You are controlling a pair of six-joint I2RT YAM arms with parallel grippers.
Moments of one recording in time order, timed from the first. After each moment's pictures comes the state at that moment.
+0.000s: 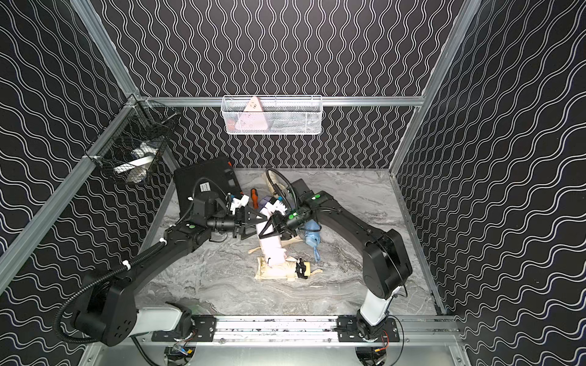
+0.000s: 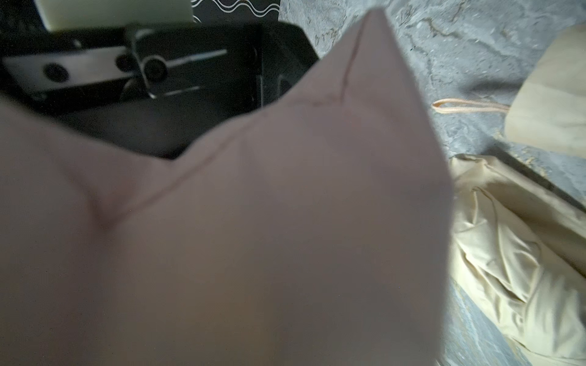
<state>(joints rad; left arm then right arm) -0.27 1.34 0.85 -0.01 1.00 -1.02 0.63 1.74 1.44 -0.80 -1.03 0.45</state>
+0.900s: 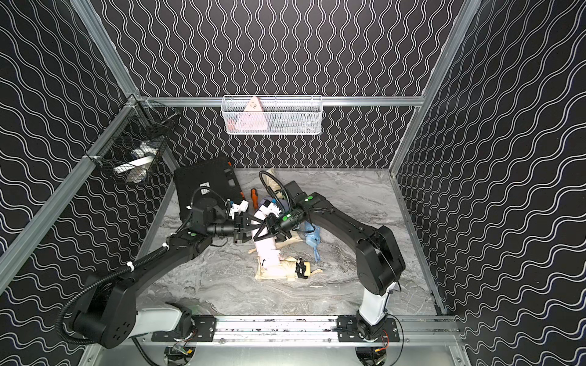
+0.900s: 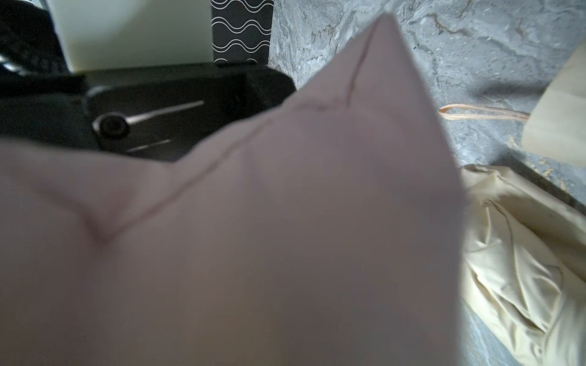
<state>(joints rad) -0.28 1.32 0.71 0.23 1.01 -1.21 0.67 1.81 1.48 -0.76 -1.02 0.50</state>
